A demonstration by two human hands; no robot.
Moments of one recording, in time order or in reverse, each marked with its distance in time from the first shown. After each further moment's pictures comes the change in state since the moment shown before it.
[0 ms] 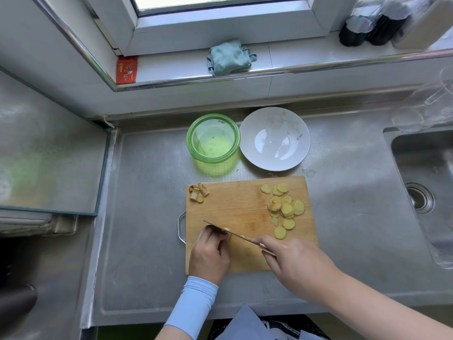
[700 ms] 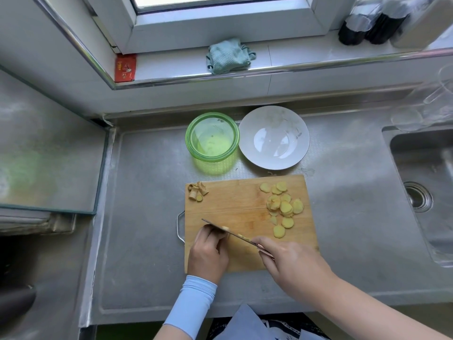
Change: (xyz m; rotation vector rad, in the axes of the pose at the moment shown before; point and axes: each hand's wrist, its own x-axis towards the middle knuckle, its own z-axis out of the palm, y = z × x) left_hand 0.001 0.004 -0.002 0.023 -0.002 -0.021; right_hand -0.001 -0.001 0.017 0.021 0.045 0.029
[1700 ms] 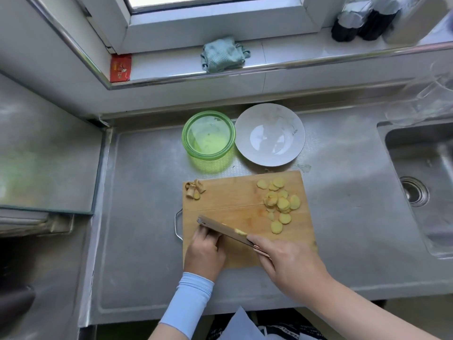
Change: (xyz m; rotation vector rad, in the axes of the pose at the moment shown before) left_hand -0.003 -0.012 0.007 0.078 0.011 0.114; right_hand -0.002 0.012 0.029 -0.036 0.139 -0.068
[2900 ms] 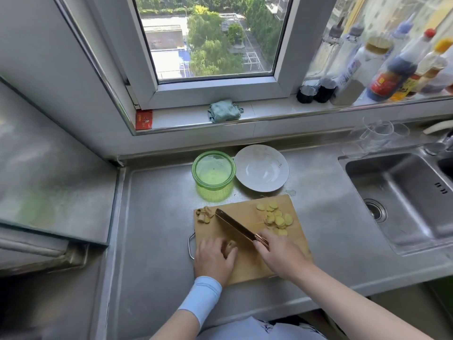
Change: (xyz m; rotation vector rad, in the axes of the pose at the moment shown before) left_hand 0.014 -0.016 -0.023 -0.072 -0.225 -0.116; right_hand 0.032 -0.043 -0.013 0.138 0.081 0.361
